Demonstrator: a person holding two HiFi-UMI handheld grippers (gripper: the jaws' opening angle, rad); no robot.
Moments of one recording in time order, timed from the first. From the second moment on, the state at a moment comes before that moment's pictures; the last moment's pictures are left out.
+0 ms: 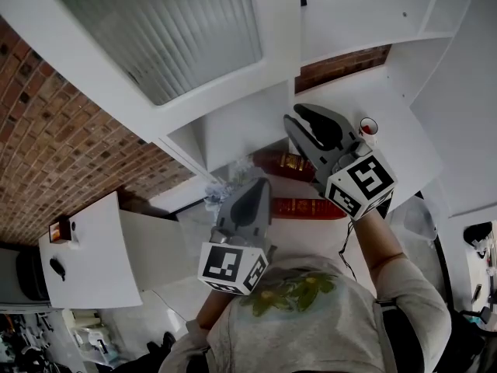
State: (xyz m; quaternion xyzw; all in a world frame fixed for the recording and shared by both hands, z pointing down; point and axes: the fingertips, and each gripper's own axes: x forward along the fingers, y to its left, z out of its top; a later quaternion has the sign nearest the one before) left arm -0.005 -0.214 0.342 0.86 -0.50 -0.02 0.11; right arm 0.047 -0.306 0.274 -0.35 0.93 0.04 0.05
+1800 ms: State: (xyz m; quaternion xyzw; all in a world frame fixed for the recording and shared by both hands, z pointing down) left arm -0.005 -0.228 0.351 0.85 -0.52 0.00 0.12; right arm 0.063 -0.378 0.265 -0.24 0.96 0.01 0.11
